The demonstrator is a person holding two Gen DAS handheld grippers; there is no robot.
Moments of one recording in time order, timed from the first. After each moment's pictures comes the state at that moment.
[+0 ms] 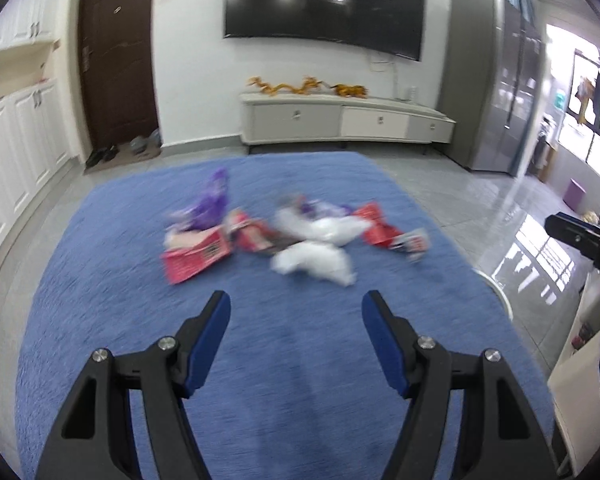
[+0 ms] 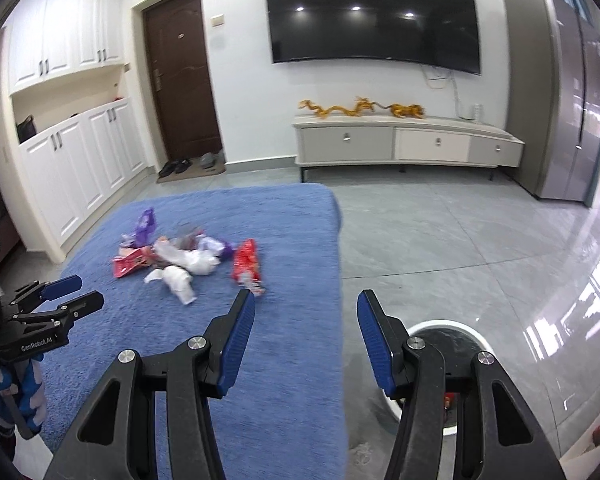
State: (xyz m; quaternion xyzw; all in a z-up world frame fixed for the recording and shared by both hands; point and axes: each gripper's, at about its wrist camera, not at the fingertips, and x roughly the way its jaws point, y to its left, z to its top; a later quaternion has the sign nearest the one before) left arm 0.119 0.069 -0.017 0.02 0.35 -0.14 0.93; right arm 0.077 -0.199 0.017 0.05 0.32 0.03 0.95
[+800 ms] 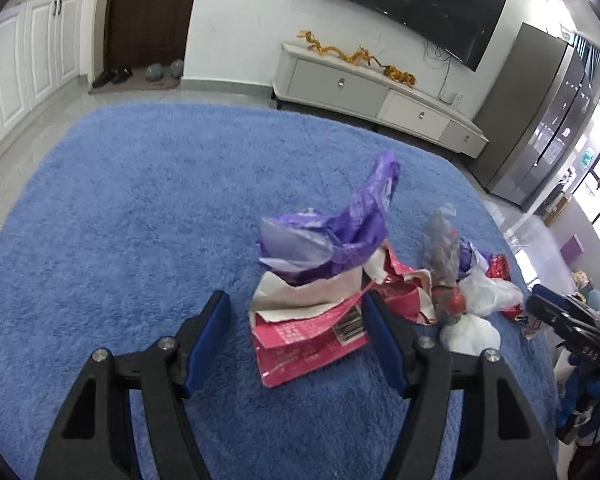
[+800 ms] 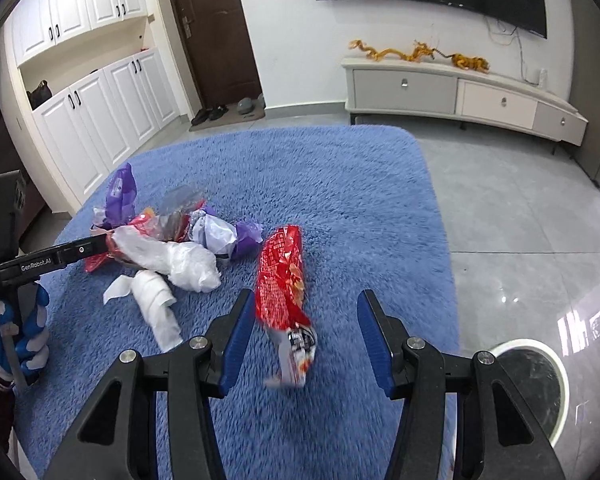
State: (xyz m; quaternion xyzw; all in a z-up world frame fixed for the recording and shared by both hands) left arm 0.277 0.153 -0.085 -0.09 0.43 -0.14 0.89; right arm 0.228 -0.151 -0.069 0.05 0.41 0.11 0.91
